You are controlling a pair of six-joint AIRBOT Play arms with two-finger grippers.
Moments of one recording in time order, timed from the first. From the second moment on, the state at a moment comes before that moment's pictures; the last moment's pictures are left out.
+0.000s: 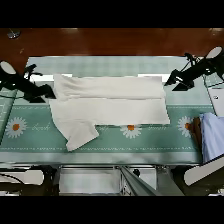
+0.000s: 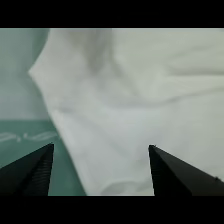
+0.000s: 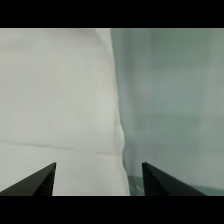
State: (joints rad) left arm 0.26 -1.56 1.25 1.28 -1.32 -1.40; right arm -0.24 -1.82 1.66 -1.15 1.48 1.49
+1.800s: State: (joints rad) left arm 0.34 -1.13 0.44 0.65 -1.19 -1.04; right arm -0.33 -1.34 0.77 -0.96 1.17 1.43
